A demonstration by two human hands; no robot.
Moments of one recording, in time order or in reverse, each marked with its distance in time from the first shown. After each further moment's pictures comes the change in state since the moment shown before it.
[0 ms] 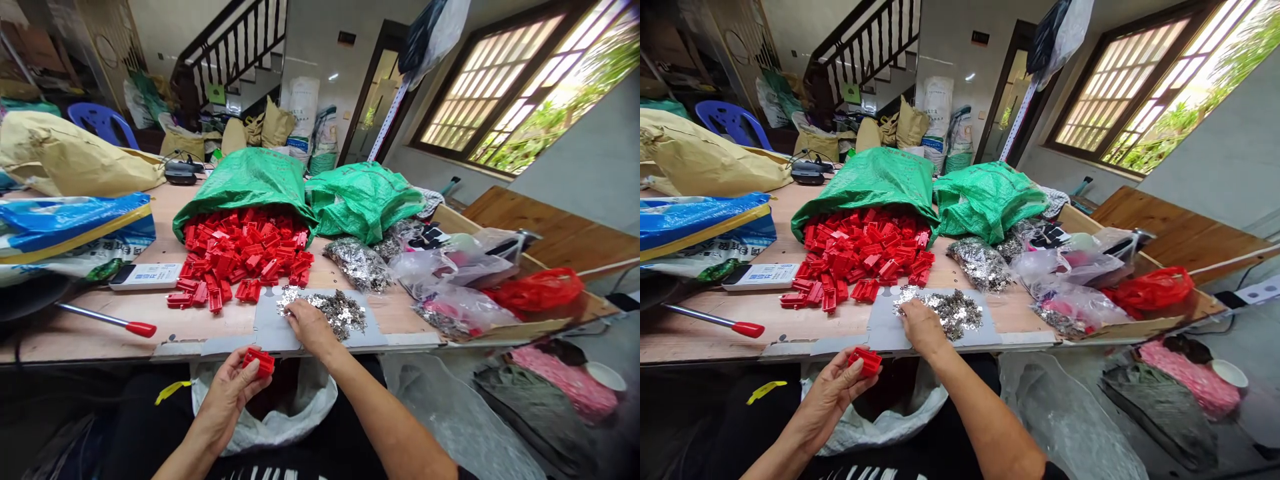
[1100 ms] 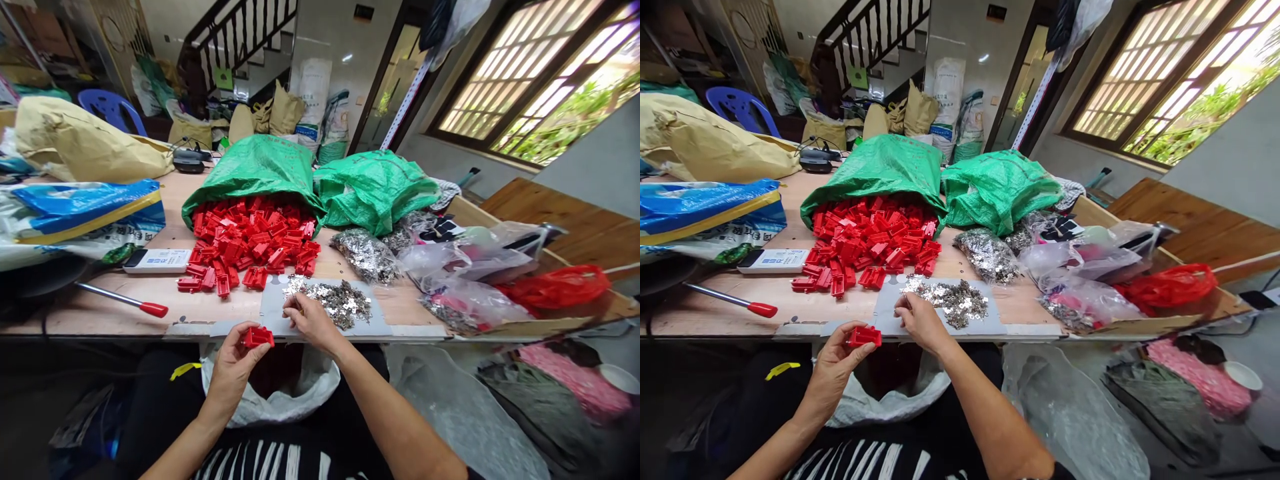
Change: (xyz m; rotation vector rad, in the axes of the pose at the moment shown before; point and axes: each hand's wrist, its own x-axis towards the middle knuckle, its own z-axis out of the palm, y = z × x) left_hand 0.007 0.001 0.000 0.325 0.105 0.407; right_hand -0.010 -0.016 -0.001 0.724 -0.061 0.041
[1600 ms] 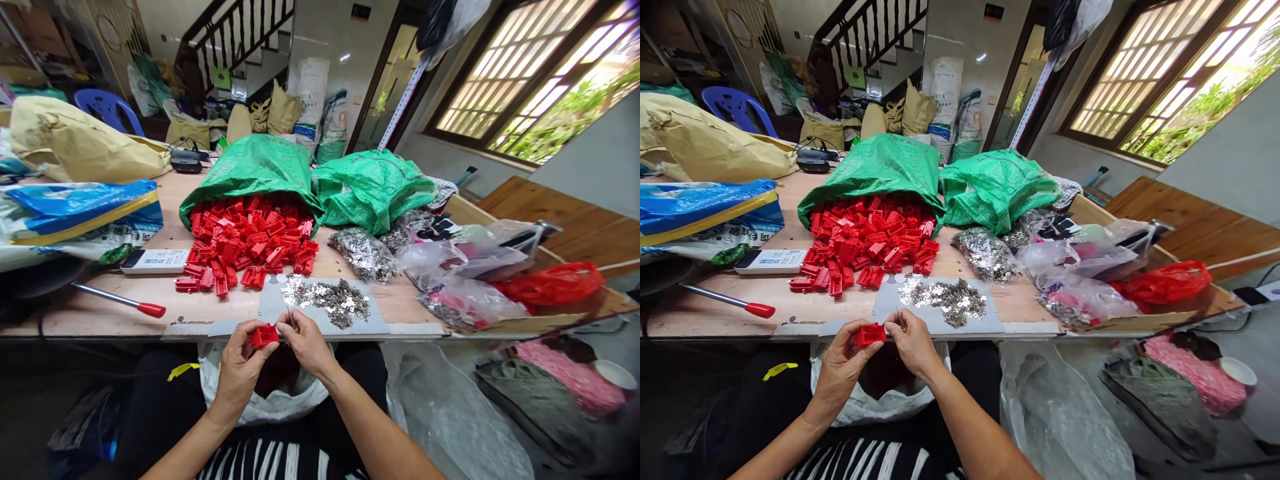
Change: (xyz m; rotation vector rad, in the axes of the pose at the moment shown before) left_hand -0.001 0.000 0.013 0.142 0.004 0.173; right_hand -0.030 -0.004 0.030 0.266 0.114 0.048
